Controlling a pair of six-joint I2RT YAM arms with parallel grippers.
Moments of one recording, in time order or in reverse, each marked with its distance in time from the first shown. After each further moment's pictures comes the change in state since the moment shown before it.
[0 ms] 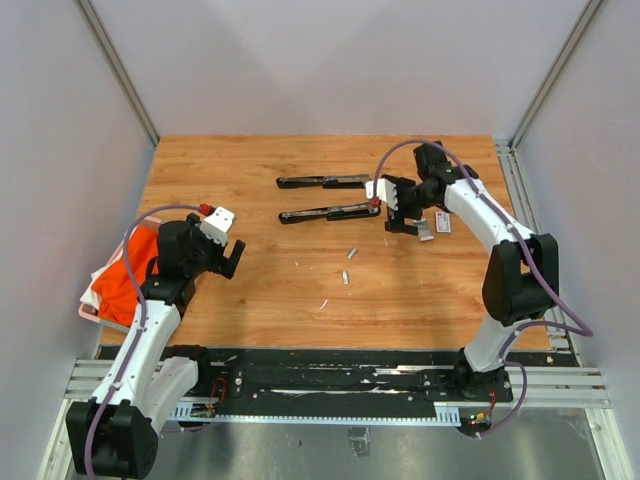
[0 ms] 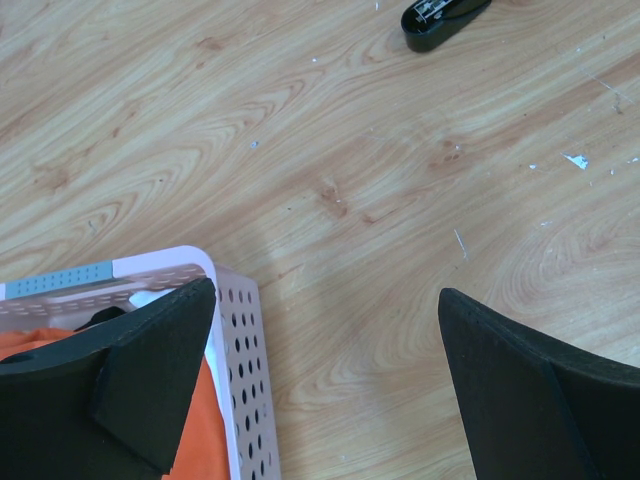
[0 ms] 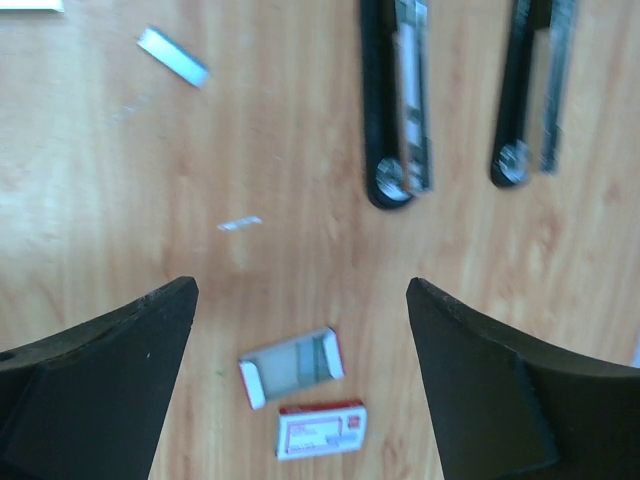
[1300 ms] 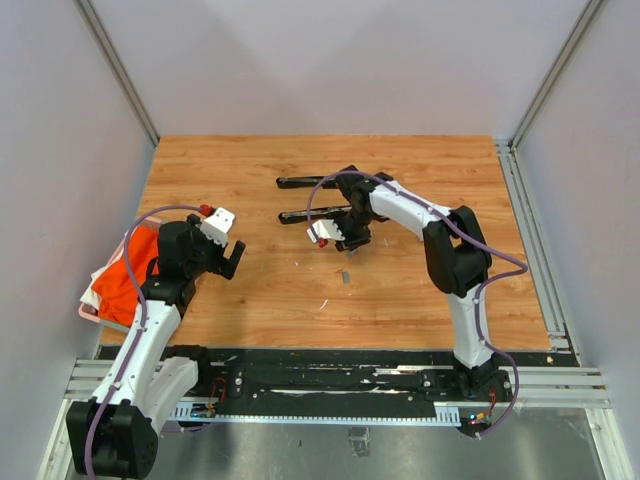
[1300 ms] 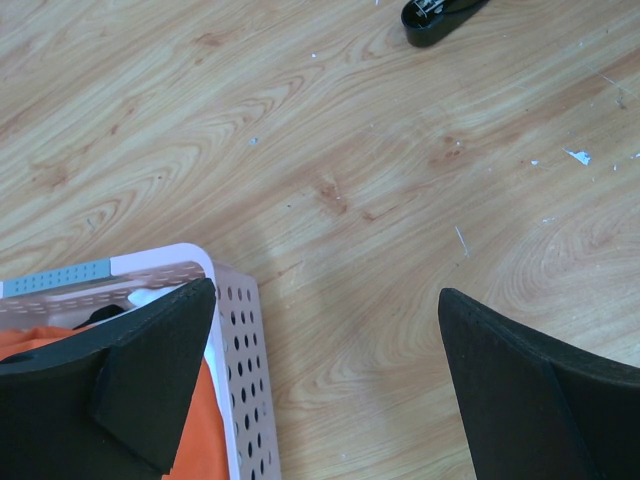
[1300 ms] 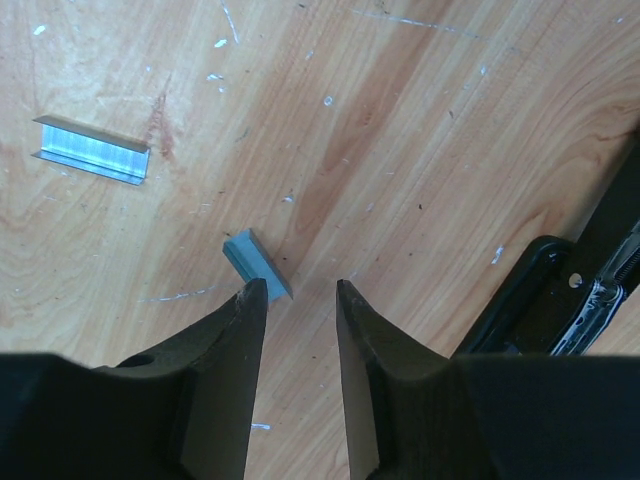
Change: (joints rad) left arm 0.000 0.000 -0.005 0.001 -0.002 0.004; right arm 0.341 0.379 0.226 -0.180 0.132 -0.174
